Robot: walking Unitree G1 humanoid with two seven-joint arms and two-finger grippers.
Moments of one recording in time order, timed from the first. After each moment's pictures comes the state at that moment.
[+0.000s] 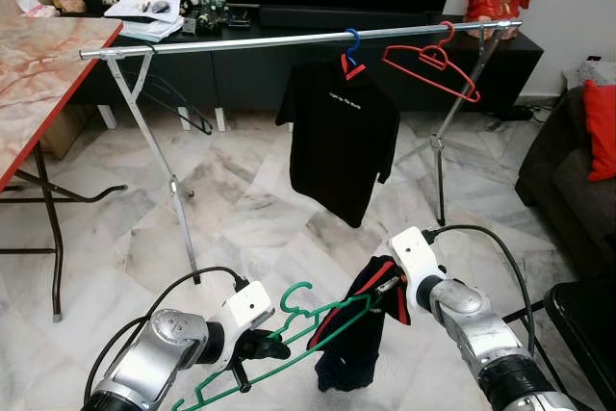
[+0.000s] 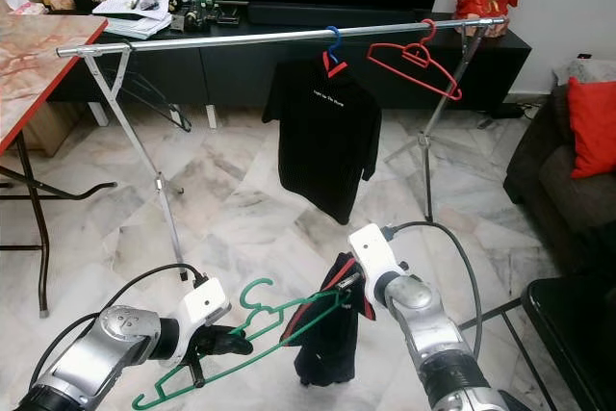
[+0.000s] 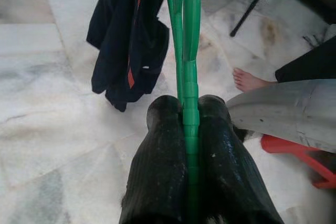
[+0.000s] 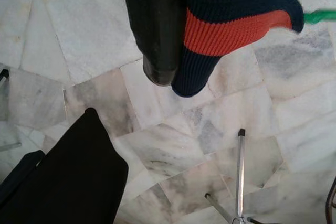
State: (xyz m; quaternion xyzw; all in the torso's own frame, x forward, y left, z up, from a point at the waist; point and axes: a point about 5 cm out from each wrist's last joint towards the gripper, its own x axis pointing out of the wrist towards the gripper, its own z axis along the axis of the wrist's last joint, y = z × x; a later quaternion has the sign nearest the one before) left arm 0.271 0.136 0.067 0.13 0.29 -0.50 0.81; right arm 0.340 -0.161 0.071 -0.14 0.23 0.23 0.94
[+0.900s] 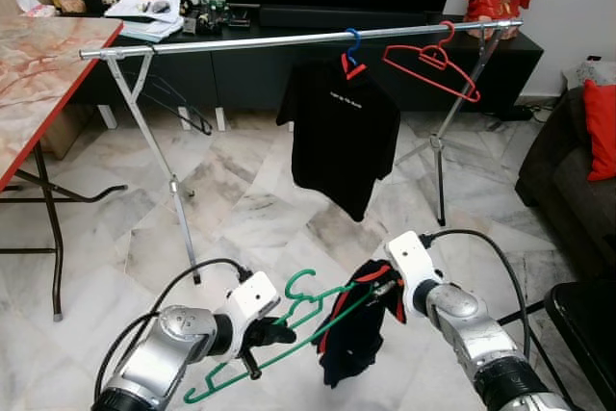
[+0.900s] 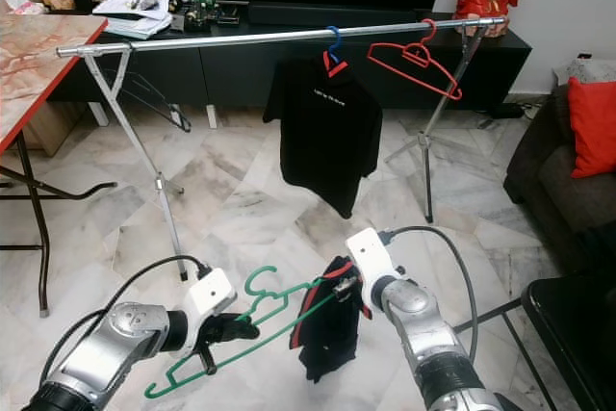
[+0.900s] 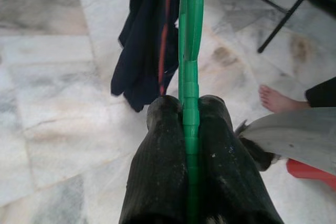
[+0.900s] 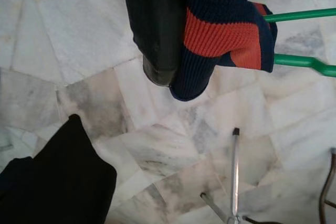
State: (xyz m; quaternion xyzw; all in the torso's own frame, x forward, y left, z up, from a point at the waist) left arm 0.284 0.131 0.065 0.14 0.26 -0.44 0.85; right arm 0.339 -0.155 0.067 -0.13 0.23 0.24 0.94
